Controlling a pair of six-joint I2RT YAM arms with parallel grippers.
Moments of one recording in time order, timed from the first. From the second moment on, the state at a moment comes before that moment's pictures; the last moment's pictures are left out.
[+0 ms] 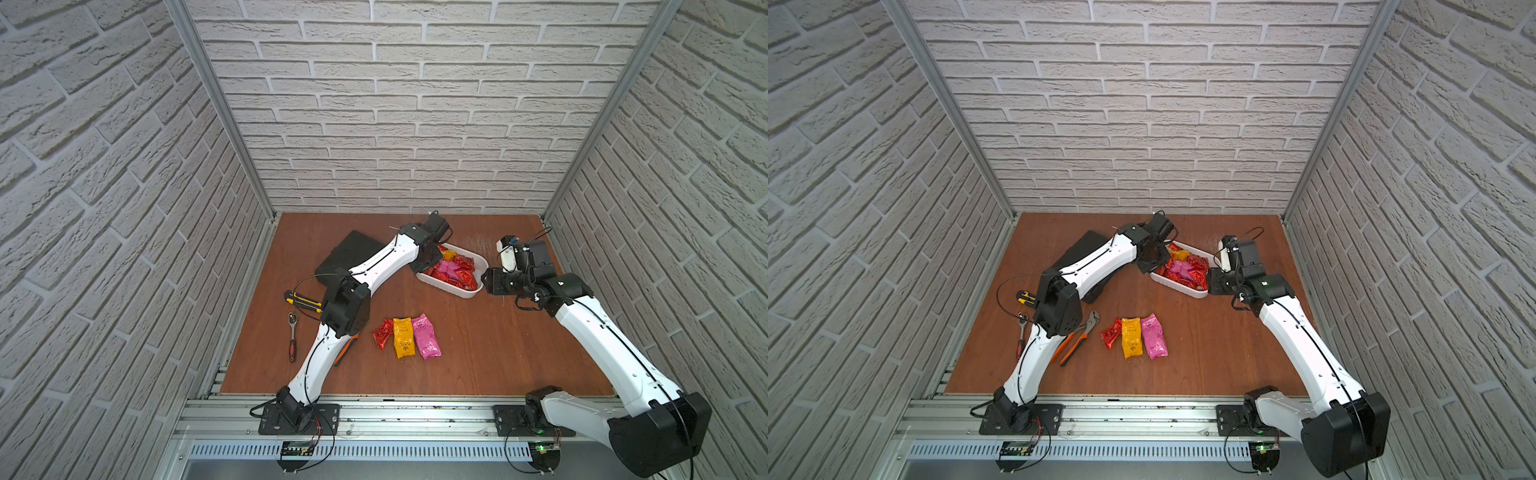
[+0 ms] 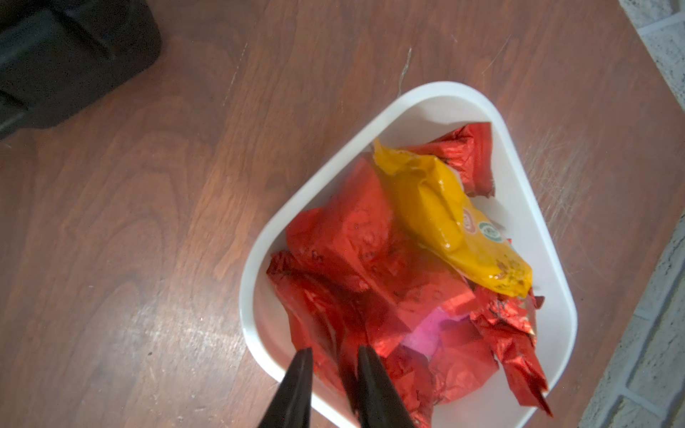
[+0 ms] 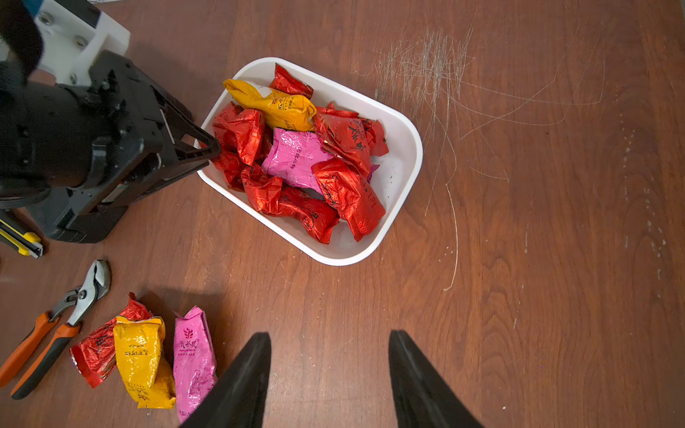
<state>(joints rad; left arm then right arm) -0.75 2.36 2.25 -1.03 -0.08 -1.15 0.20 1.16 1.08 -0.80 -0.02 0.23</state>
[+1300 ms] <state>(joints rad) -0.76 2.07 2.15 -1.01 -0.06 -1.38 0.22 0.98 0.69 -0.22 -0.32 0.13</state>
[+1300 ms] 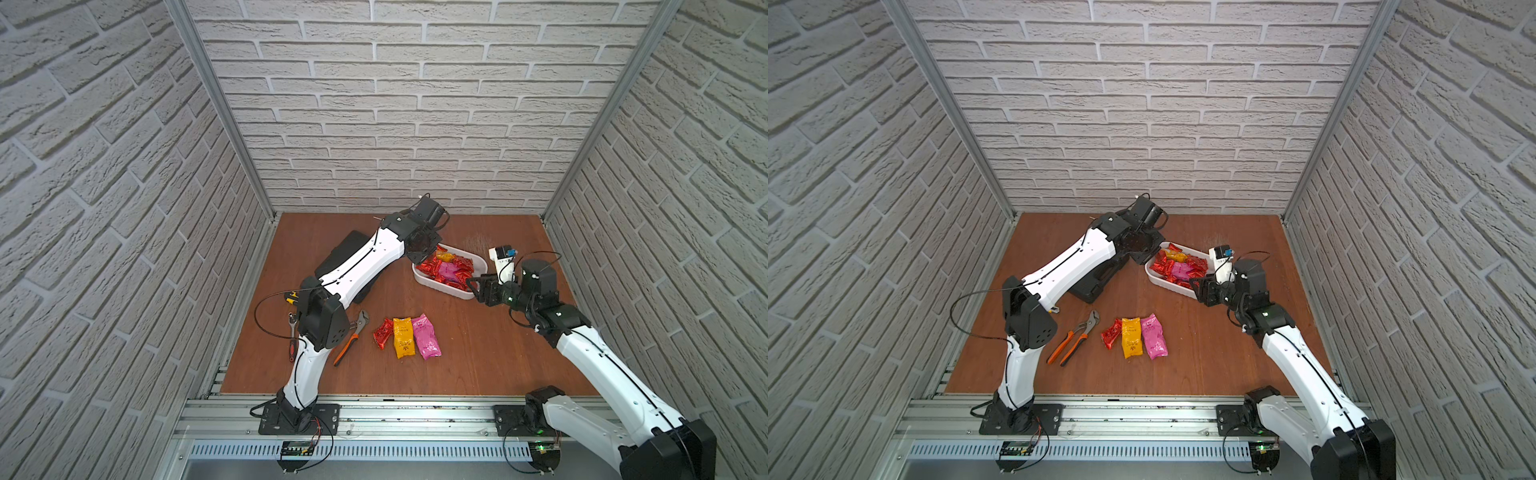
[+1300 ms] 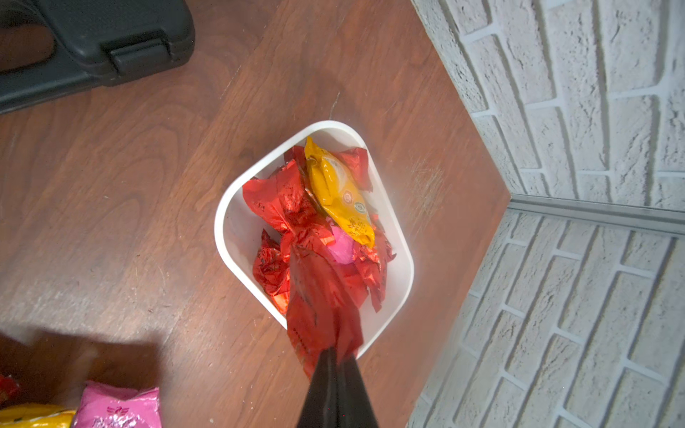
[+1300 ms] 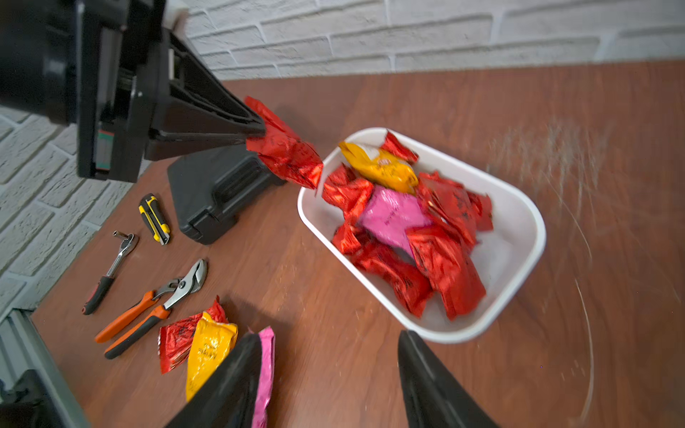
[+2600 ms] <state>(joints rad) -0.75 1.83 1.90 -0.95 -0.02 -1.54 0.45 1.53 0.79 0.47 -0.29 -0.20</state>
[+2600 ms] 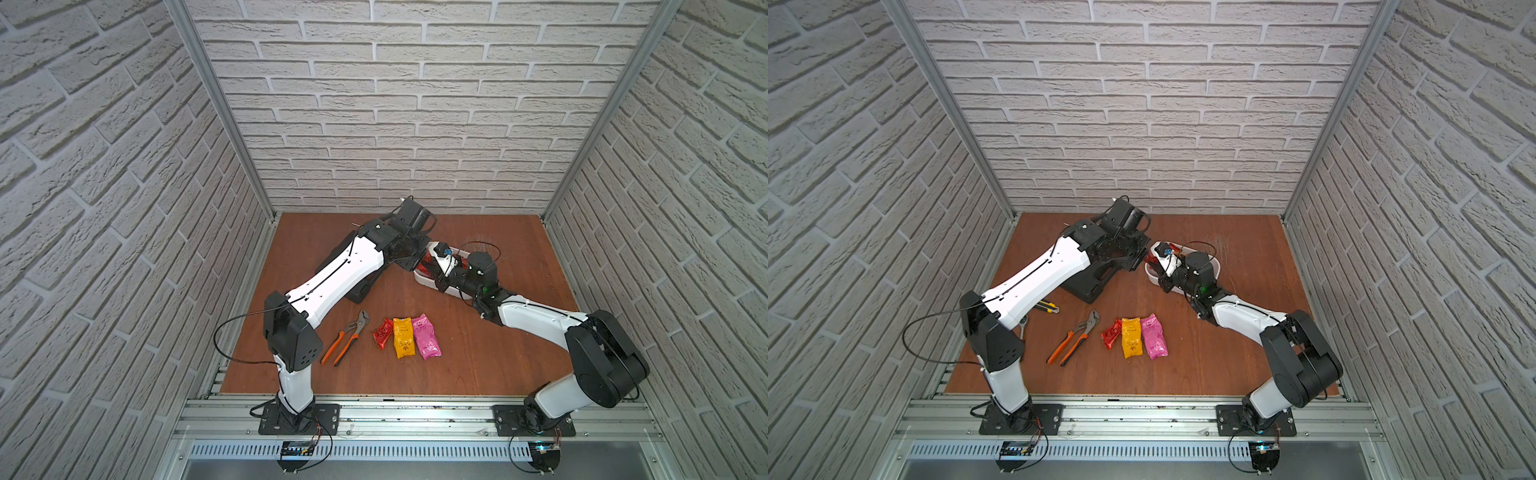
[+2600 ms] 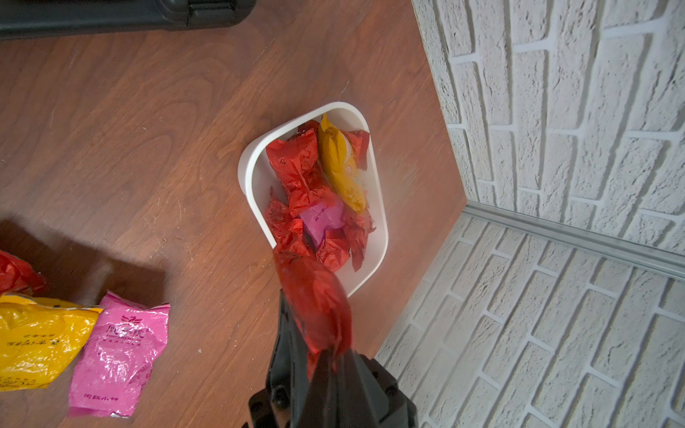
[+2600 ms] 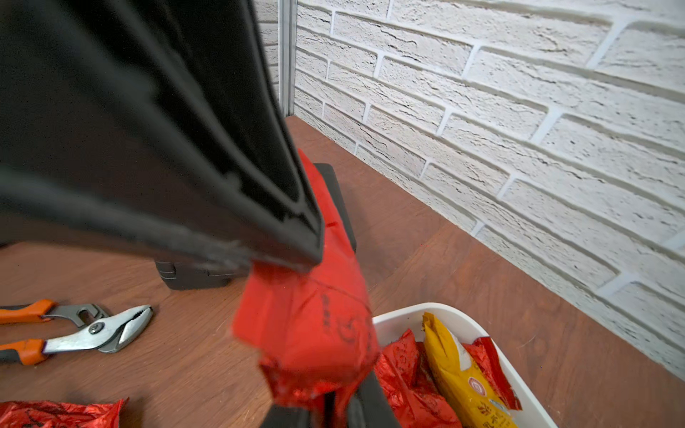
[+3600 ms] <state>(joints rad) -0.64 1.39 1.22 -0.41 -0.29 -0.61 0.45 1.10 0.74 -0.81 -0.28 0.41</state>
